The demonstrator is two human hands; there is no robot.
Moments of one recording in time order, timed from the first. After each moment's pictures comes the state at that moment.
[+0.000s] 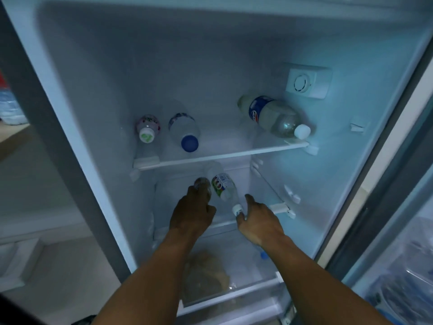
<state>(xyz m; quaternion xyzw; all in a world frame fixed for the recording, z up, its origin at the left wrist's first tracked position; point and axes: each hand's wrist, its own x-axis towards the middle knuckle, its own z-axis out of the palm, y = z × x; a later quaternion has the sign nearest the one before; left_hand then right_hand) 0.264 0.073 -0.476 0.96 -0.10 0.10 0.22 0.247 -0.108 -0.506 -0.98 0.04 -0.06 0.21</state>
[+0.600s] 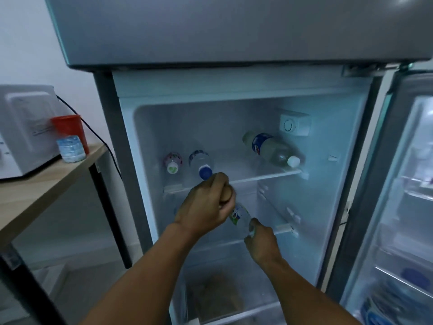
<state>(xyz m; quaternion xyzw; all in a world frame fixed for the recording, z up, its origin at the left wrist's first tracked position) 0.191 0.085 -0.349 0.83 -0.32 0.40 0.22 0.207 -0.085 -0.477 -0.93 0.09 -0.09 0.35</state>
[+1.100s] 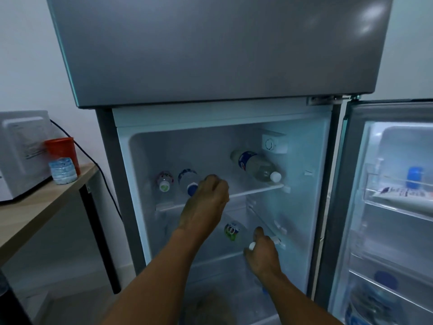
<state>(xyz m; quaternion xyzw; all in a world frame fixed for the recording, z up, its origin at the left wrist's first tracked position) 0.190 0.061 -0.329 0.87 -0.29 0.38 0.12 0.182 -0.102 -0.468 -0.91 0.10 -0.14 0.38</state>
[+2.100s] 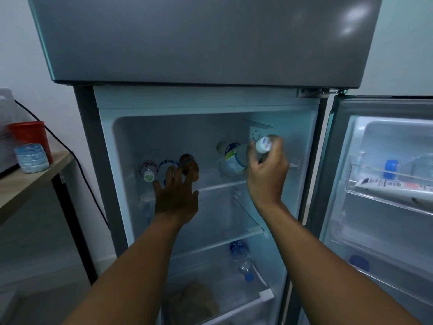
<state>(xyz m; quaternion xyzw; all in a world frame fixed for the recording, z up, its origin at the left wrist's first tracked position) 0.239 0.082 -0.354 0.95 -0.10 0.28 0.04 0.174 -0.102 -0.289 -0.67 -0.02 -0.61 0.42</state>
